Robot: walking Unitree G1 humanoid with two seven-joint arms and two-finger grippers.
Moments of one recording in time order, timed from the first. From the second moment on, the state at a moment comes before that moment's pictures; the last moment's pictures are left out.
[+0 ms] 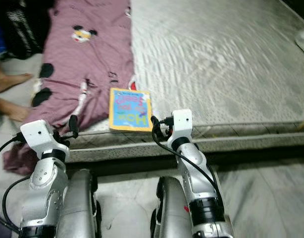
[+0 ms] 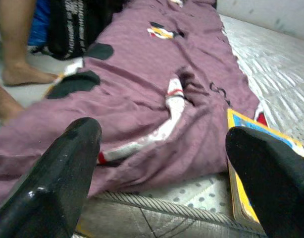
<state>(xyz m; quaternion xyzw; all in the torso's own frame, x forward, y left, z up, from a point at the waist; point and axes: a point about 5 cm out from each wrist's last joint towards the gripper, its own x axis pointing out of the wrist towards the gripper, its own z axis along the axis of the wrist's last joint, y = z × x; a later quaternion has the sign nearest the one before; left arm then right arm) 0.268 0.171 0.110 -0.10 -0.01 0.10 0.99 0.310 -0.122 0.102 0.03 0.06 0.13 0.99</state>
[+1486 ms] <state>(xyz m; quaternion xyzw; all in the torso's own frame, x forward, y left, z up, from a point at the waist) 0.271 0.171 0.108 -0.13 0.00 0.10 0.99 0.313 -0.119 0.102 0.03 0.06 0.14 0.99</state>
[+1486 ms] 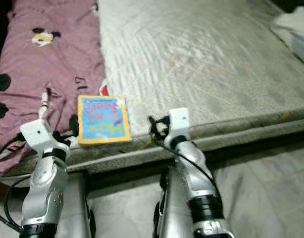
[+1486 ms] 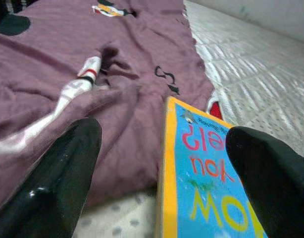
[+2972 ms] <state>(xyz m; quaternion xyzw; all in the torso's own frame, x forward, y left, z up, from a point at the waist) 0.304 0.175 0.072 -0.26 0.14 0.04 0.95 0.319 -0.117 0.105 0.02 0.07 0.16 0.98</state>
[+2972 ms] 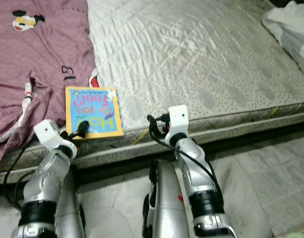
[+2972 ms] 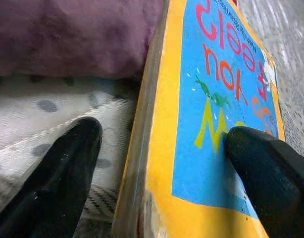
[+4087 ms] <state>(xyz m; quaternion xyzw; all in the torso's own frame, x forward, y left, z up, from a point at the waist) 0.327 0.173 0.076 -0.29 0.12 -0.04 0.95 0.333 -0.114 0.106 0.02 0.06 0.14 0.99</state>
